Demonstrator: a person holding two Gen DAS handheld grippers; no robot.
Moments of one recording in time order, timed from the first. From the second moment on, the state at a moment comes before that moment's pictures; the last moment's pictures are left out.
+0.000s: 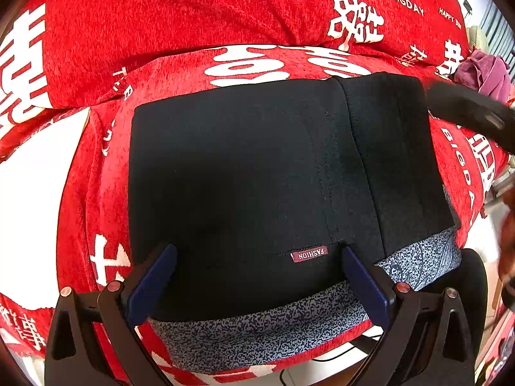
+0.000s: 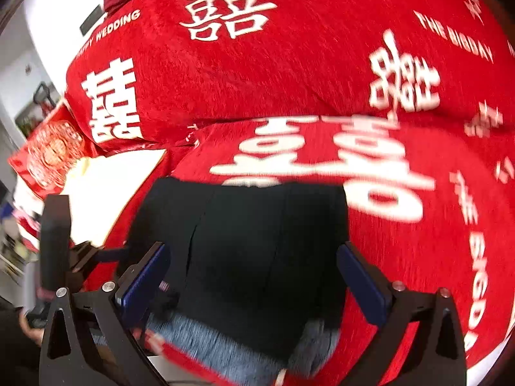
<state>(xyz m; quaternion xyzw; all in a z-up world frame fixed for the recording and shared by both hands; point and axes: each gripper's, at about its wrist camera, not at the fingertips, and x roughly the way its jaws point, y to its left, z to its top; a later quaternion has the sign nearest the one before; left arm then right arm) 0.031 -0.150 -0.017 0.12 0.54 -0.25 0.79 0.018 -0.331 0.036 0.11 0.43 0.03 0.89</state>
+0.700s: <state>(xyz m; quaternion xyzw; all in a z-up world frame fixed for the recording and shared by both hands) 0.066 -0.078 0.030 0.03 0.52 -0.24 0.82 0.024 -0.324 0.035 0.10 0.44 -0.03 0.89</state>
